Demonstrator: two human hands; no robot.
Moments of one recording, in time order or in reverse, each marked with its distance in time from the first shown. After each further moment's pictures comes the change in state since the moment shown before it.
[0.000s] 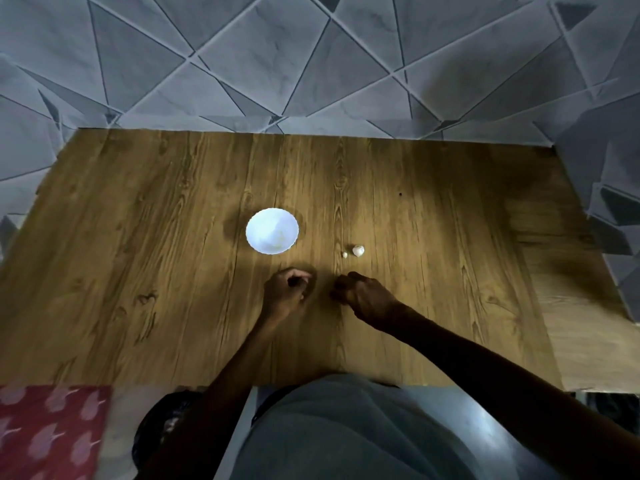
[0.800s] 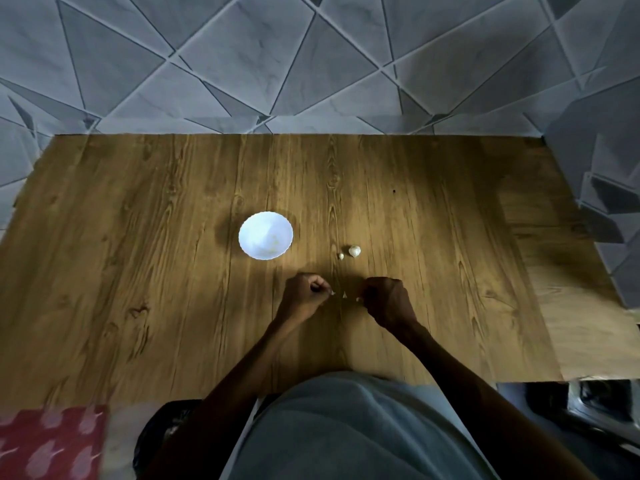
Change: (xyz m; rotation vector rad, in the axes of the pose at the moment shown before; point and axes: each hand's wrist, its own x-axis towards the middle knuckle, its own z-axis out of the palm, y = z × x) left_hand 0.007 0.015 0.025 0.148 -0.216 0.088; right_hand -0.023 -0.001 0.003 0.462 0.054 0.851
